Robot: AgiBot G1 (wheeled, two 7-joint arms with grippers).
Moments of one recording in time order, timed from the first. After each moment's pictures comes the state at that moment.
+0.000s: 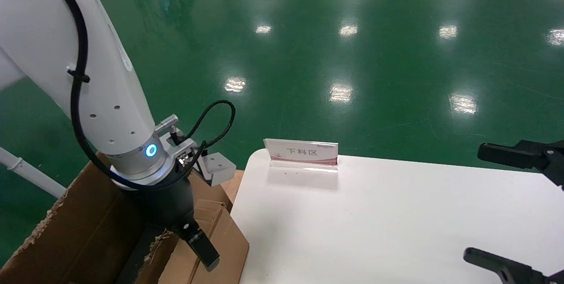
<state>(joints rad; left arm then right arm) -2.15 0.83 1.69 -1.48 1.42 1.67 -1.87 1.07 -0.61 -0.28 1.28 -0.73 -1.50 0.19</state>
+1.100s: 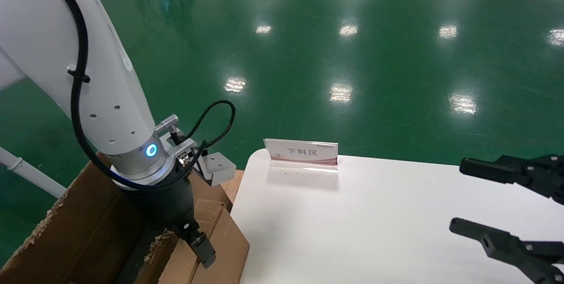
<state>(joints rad) -2.15 0.83 1.69 -1.48 1.42 1.66 -1.86 1.07 -0.61 -0.28 1.28 -0.73 -1.50 0.19</state>
